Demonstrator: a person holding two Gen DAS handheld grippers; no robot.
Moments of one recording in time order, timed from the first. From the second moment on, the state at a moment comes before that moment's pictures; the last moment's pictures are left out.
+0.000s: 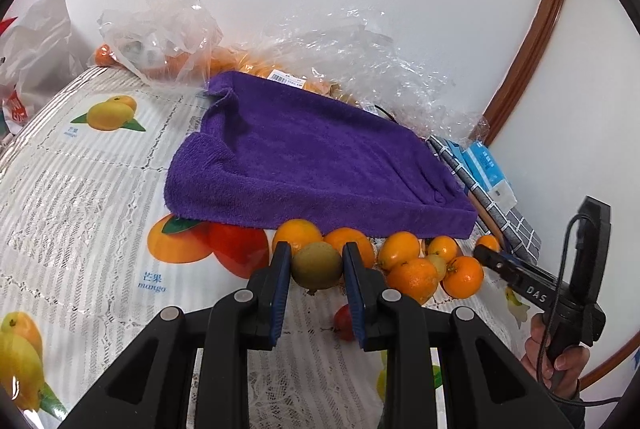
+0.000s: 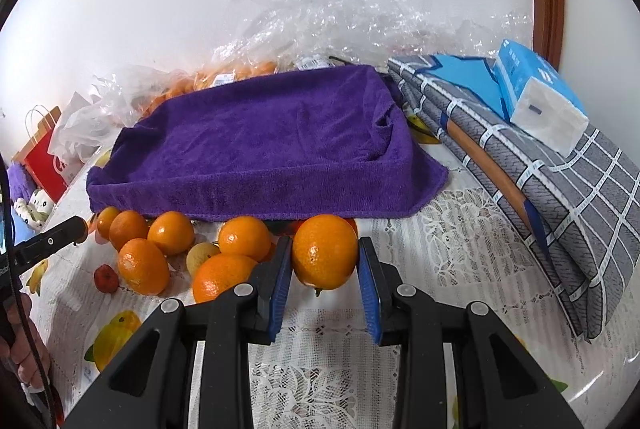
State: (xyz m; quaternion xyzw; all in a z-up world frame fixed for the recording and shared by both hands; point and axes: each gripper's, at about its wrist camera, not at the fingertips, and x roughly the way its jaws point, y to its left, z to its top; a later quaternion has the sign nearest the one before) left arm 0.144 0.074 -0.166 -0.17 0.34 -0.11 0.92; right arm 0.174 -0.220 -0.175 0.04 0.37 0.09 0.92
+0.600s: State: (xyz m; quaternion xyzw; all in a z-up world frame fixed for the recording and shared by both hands) left arm 0.151 0.100 -0.098 -0.15 0.37 -0.14 0.91; right arm 0.124 -0.188 -0.125 0.06 0.38 0.04 0.92
